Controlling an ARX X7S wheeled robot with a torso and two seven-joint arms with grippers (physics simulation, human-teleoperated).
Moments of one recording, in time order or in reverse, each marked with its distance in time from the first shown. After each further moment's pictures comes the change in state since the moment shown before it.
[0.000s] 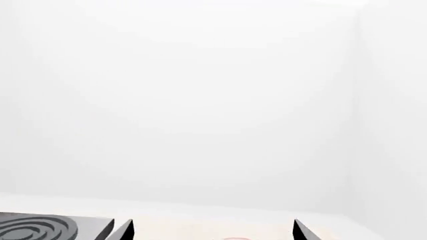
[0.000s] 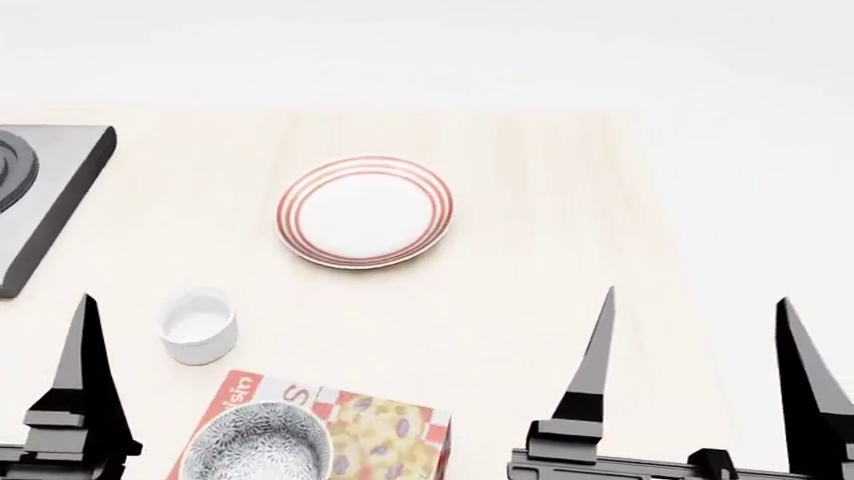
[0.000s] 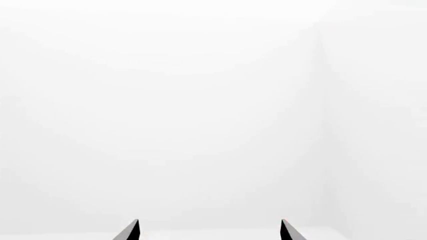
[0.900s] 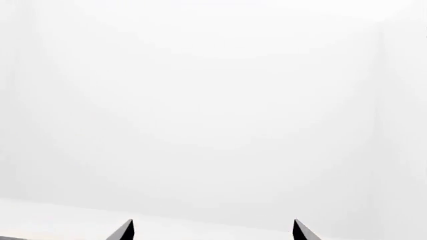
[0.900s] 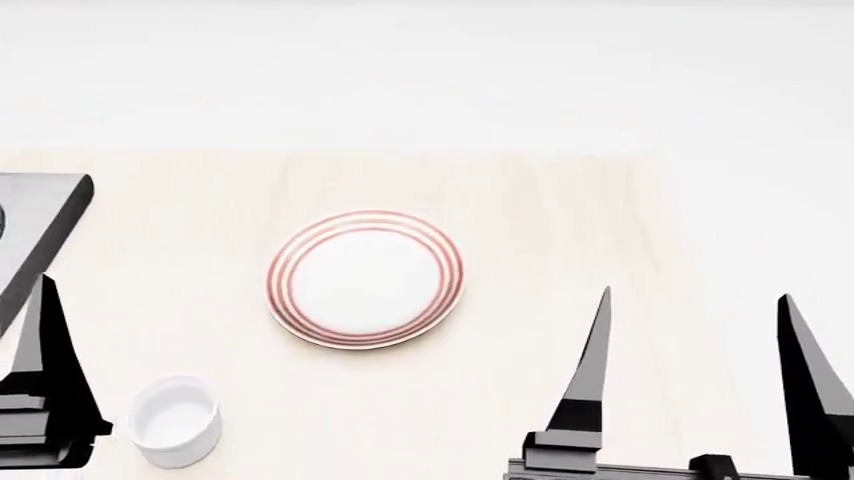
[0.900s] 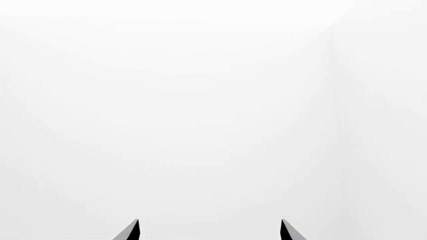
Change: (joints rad) left arm -0.007 -0.010 -0.020 0.015 -0.030 0.032 -0.051; right arm -0.014 0.035 -0.010 -0.018 0.017 -0.039 0.006
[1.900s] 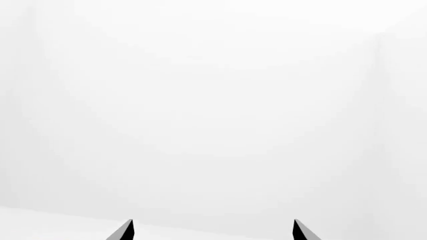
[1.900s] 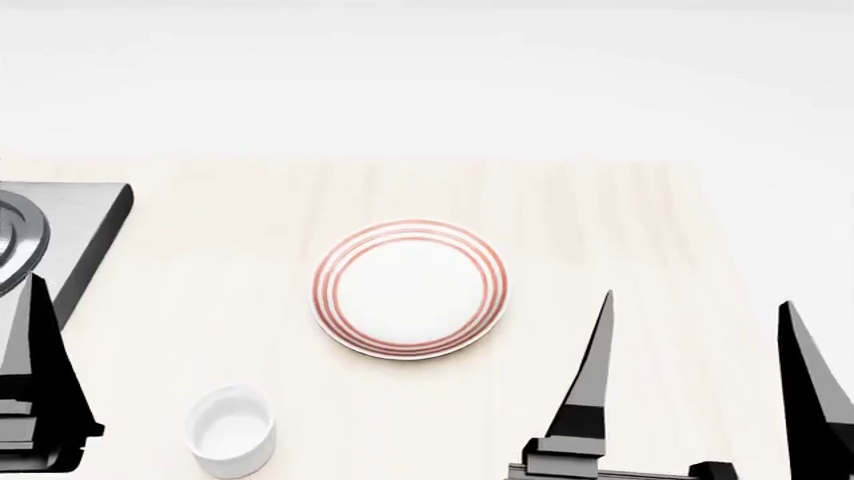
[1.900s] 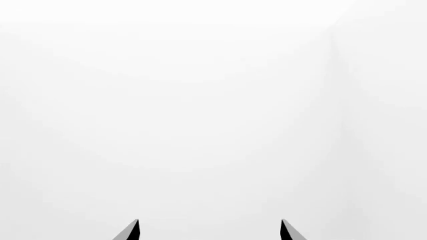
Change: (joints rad) left arm 0.011 -0.019 0.005 -0.011 -0.017 0.058 0.001; right arm -0.015 0.005 -0.009 0.015 0.020 -0.048 0.016
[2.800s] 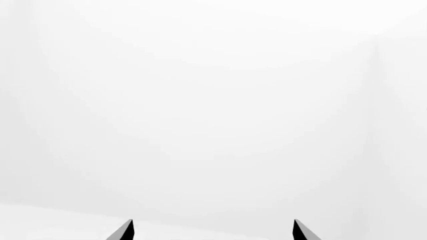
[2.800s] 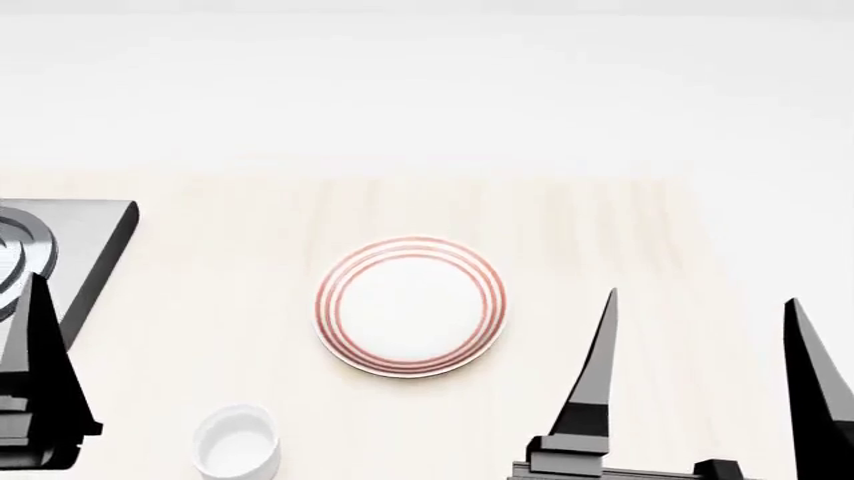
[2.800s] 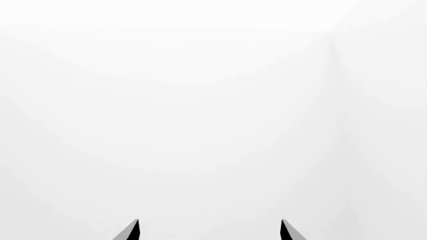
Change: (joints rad) left arm -0.006 -0.021 0.001 -0.005 -0.052 -0.006 -0.009; right arm 0.004 0.022 -0.005 -0.004 0.006 0.003 0.018
